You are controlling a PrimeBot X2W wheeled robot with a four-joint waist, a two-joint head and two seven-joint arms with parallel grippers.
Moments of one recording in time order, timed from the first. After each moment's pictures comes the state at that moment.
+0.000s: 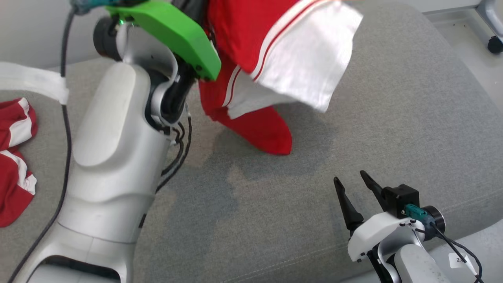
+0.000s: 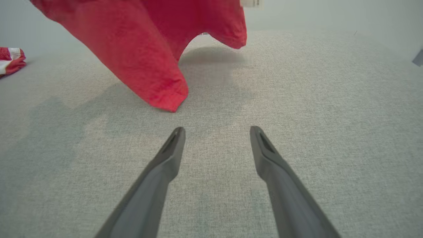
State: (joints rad) left arm -0.97 0.05 -0.38 0.43 -0.66 -0.06 0.15; right arm -0.17 -0.05 0.15 0.36 0.13 0.13 -0.14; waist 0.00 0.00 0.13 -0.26
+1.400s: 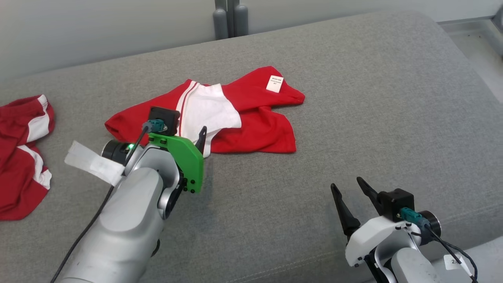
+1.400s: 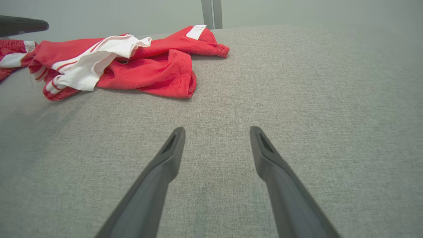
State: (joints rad) left arm -0.71 0.14 -0.59 0.77 -0.49 -0.02 0.10; right arm -0.17 -0.05 0.17 0.41 0.14 0.13 -0.15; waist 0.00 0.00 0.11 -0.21
